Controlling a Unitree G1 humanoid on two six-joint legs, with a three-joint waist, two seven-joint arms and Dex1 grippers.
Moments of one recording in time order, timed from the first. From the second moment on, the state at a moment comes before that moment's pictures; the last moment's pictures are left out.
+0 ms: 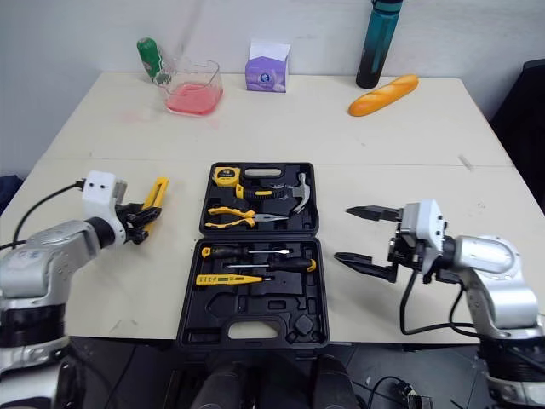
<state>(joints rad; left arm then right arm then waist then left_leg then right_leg) -0.37 0.69 0.28 -0.17 -0.35 0.91 -0.40 -0.19 -0.78 -0.19 -0.14 0.56 0.10 1.23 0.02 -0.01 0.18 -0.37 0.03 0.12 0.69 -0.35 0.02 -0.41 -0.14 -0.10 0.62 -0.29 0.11</state>
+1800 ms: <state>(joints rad) -0.29 0.86 -0.33 -0.58 -0.25 0.58 -0.95 0.06 -0.88 -0.31 -0.31 0.60 0.16 1.28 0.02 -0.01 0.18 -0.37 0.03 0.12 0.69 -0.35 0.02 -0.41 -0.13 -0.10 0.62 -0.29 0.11</state>
